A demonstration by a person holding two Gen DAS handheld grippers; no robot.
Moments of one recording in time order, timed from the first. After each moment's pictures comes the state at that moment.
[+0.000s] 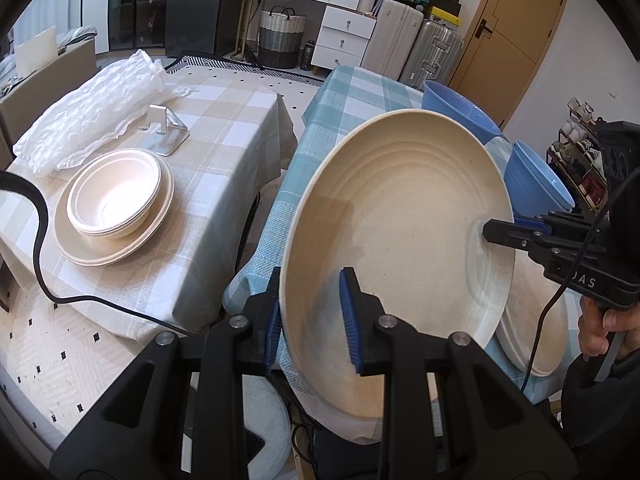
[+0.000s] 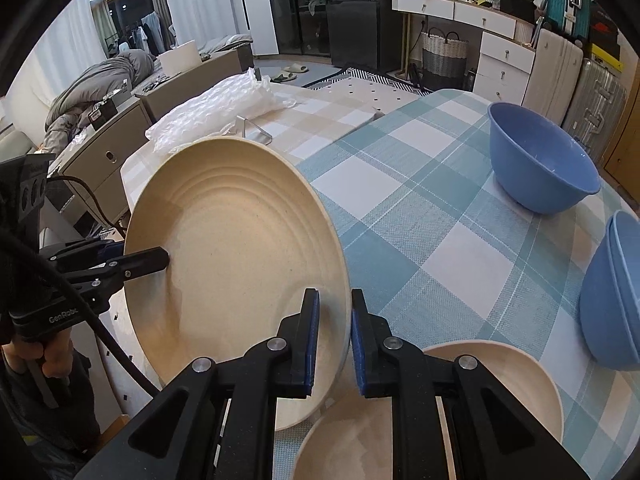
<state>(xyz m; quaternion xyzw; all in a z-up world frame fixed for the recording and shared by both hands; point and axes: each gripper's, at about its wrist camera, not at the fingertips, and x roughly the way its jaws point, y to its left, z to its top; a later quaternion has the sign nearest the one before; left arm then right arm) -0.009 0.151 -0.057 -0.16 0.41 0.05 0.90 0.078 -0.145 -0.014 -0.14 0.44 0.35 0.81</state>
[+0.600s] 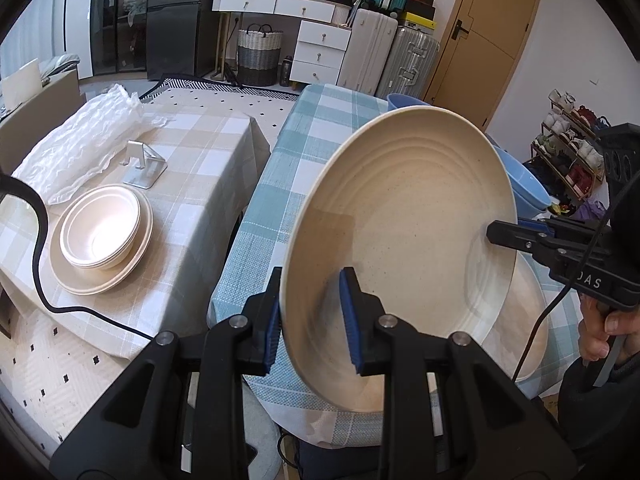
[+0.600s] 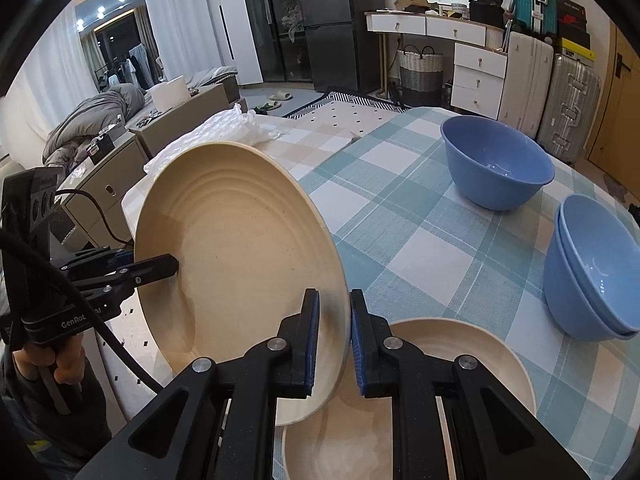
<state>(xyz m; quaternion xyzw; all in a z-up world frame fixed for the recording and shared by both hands) -0.009 0.119 -0.018 -0.13 0.39 0.02 0.91 0.060 -0.188 0.021 -0.10 0.42 0.33 0.84</state>
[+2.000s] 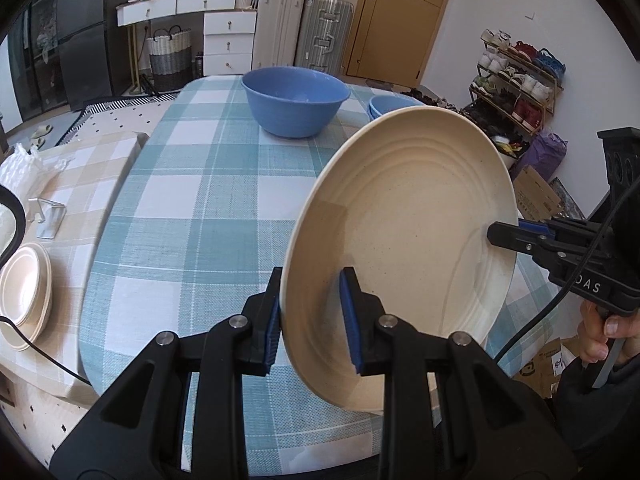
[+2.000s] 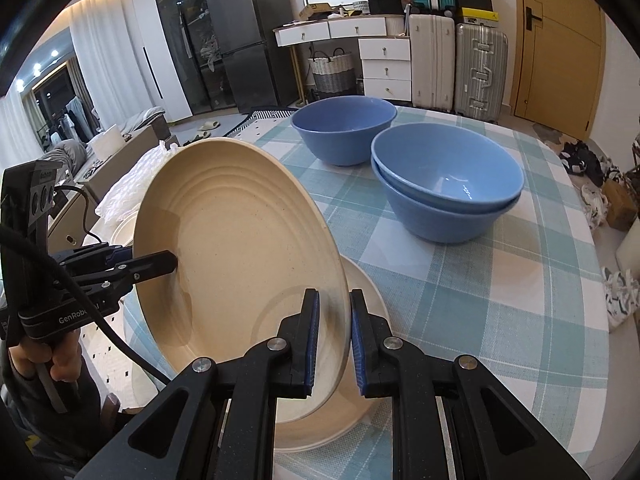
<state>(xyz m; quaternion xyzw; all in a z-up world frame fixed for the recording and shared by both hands) 0.046 -0.051 -0.003 -0.05 0.42 -0.11 0.90 0.025 -0.348 0.027 -0.03 0.43 0.21 0.88</state>
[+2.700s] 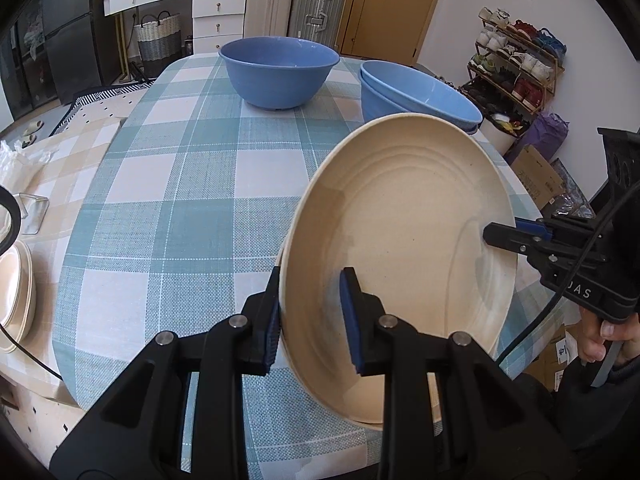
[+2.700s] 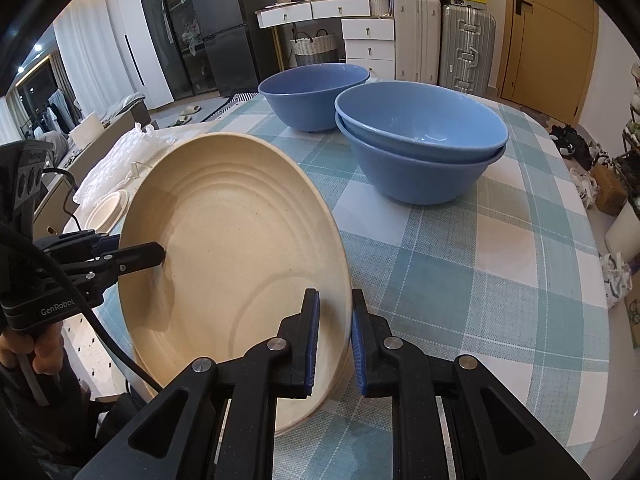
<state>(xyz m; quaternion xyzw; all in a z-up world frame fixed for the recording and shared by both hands) 0.073 -0.066 -0.039 -0.04 0.45 -0.12 0.88 0.035 -0.354 -0.009 -0.04 0.46 0.18 0.87</state>
